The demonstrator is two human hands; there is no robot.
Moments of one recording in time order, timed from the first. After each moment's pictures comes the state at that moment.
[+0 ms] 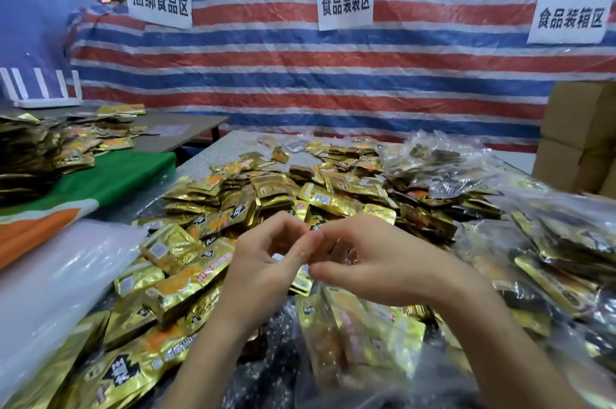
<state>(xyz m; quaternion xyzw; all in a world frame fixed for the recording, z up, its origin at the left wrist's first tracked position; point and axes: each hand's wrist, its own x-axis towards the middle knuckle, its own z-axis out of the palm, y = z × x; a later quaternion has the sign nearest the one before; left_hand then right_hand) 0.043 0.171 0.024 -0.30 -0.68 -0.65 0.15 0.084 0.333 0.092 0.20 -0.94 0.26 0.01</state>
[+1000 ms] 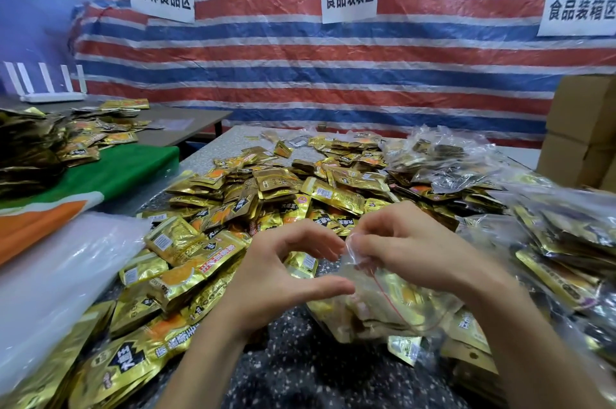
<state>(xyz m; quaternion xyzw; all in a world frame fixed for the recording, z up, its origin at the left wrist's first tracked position) 0.049 0.169 0.024 -0.40 -0.68 -0.61 0.08 0.094 0.360 0.092 0.09 -0.92 0.38 0.01</state>
